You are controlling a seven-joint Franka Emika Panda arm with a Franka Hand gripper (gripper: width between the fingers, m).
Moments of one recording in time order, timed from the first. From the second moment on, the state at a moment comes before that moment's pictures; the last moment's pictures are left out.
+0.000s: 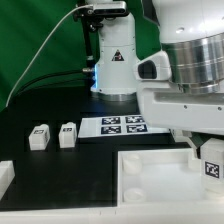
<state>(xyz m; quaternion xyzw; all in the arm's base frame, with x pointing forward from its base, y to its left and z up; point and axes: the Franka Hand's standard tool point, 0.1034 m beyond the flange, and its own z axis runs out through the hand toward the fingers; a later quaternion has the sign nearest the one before) 0.625 0.115 0.078 -0.91 0.41 0.02 0.08</state>
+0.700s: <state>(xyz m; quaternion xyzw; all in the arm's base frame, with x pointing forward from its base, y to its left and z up) 0.624 0.120 0.075 -0.75 0.65 0.03 0.12</state>
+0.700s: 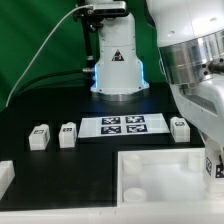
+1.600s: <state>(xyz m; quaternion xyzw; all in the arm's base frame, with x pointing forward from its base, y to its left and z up) 0.628 0.116 0.084 -0.99 0.14 0.00 0.06</state>
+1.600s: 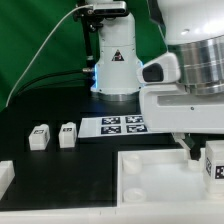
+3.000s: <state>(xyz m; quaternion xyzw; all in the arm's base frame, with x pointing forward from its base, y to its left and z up) 0.629 0.103 0.083 -0.78 0.62 0.03 0.06</state>
